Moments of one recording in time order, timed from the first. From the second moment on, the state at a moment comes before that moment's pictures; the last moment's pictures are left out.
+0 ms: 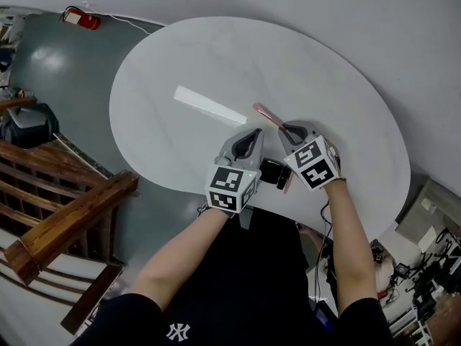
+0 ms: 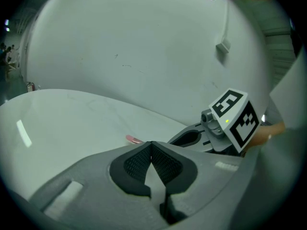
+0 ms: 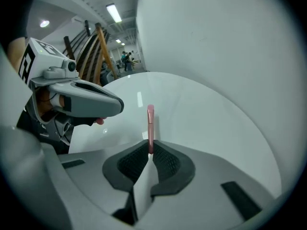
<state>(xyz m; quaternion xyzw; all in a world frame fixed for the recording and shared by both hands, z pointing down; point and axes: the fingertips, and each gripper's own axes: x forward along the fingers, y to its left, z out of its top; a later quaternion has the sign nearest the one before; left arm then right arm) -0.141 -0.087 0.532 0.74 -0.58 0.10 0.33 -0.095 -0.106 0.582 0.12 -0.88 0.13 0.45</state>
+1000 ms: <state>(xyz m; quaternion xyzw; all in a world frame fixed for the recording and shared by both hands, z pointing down) -0.035 -0.014 0.507 0.85 -0.42 0.15 0.27 0.048 0.032 0.596 0.46 -0.73 0.41 0.28</state>
